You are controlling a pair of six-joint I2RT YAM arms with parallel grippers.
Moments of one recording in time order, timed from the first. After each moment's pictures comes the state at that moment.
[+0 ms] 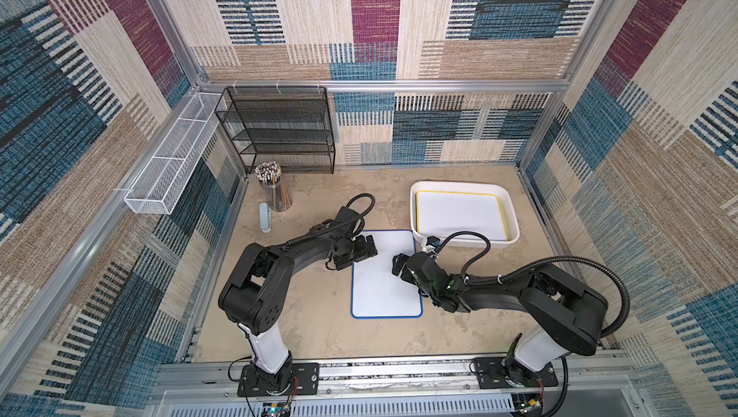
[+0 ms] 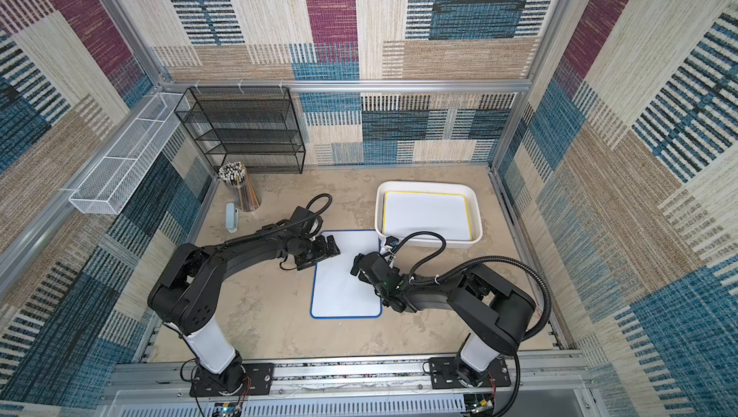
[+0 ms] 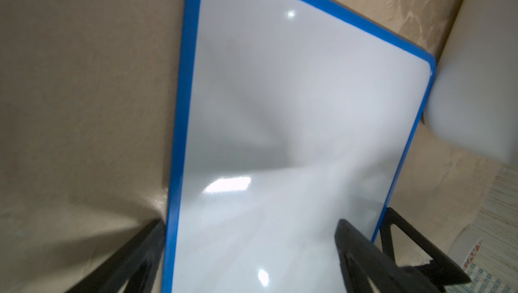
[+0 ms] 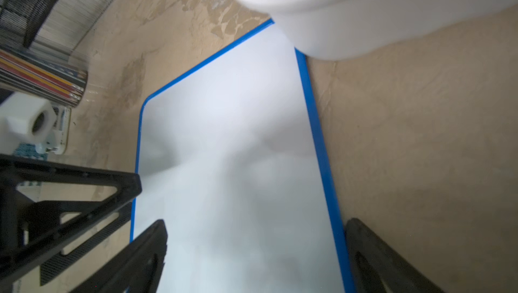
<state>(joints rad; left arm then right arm) -0.50 1.79 1.03 -0.42 0.26 -0.75 0.88 1.61 0.60 0.27 0.33 1.09</state>
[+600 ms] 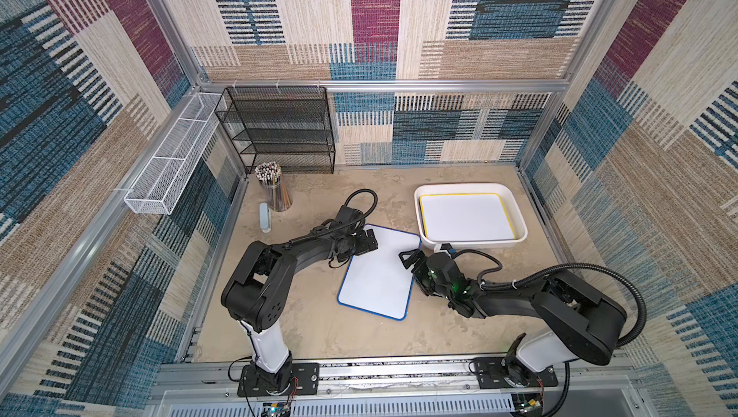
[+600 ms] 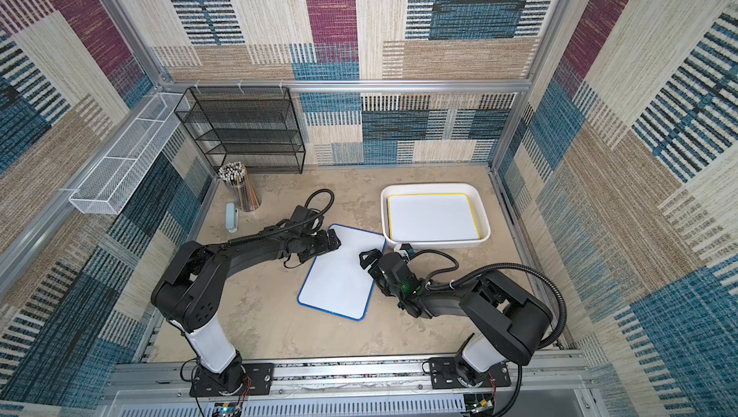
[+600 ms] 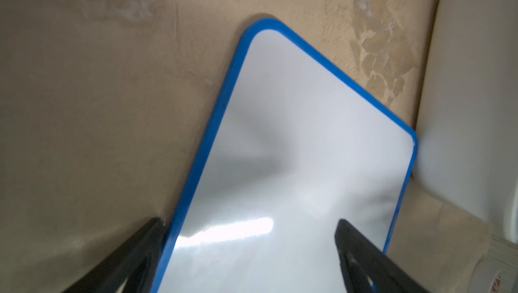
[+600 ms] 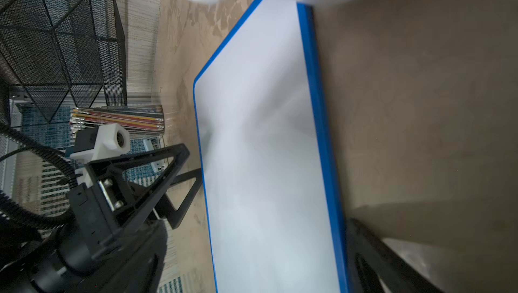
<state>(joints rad) -0.50 1.81 1.02 -0.27 0.18 -0.73 0.78 1.51 0.44 0.49 0.08 1.45</state>
